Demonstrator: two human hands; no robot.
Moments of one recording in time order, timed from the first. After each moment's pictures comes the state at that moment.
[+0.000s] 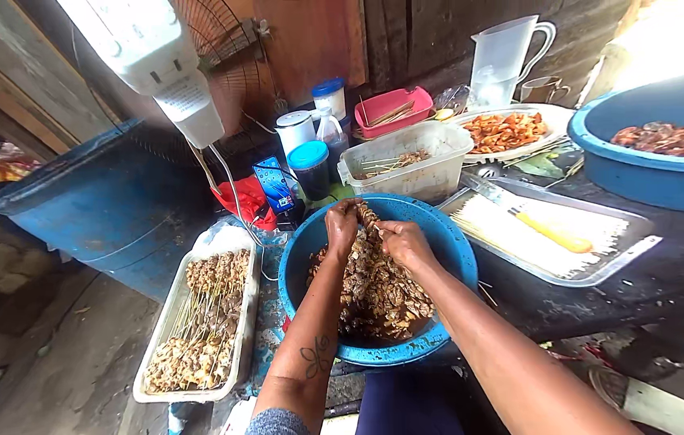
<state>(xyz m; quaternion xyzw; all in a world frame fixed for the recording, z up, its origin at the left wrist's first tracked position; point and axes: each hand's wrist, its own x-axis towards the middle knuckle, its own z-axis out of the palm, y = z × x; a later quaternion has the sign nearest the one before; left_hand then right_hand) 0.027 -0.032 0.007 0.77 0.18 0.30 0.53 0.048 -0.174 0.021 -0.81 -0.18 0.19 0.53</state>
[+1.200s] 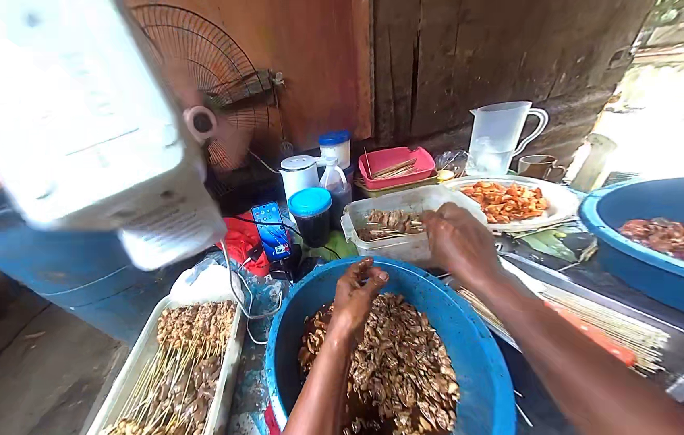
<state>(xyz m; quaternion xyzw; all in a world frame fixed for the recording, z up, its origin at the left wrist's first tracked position) 0.010 -0.053 0.046 0.63 0.19 0.18 0.73 0.155 -0.174 0.098 -0.88 -0.38 -0.17 0.24</state>
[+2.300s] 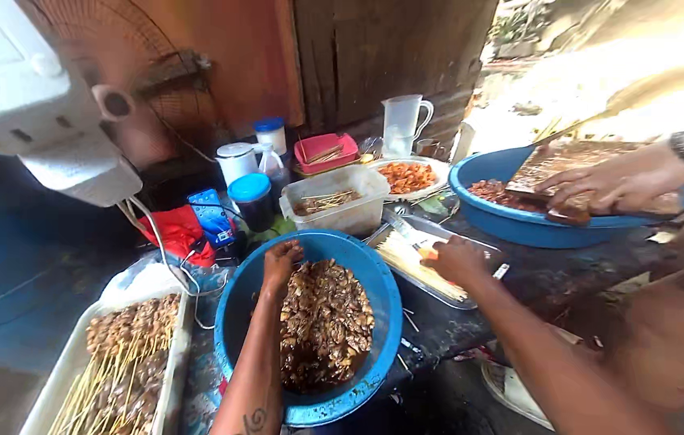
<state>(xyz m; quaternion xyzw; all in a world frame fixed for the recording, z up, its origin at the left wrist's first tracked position) 0.023 -0.026 0.014 0.66 0.25 0.18 0.68 0.198 -0.345 -0.016 -0.98 -0.15 0.04 0.13</state>
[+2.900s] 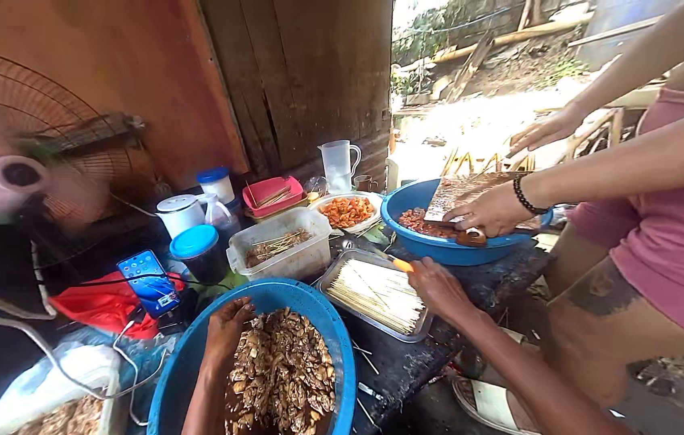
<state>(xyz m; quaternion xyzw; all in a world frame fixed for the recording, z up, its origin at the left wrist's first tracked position) 0.015 -0.034 0.032 0.71 0.26 0.17 0.63 0.183 -0.397 0.011 -0.97 -0.17 -0.09 0.18</state>
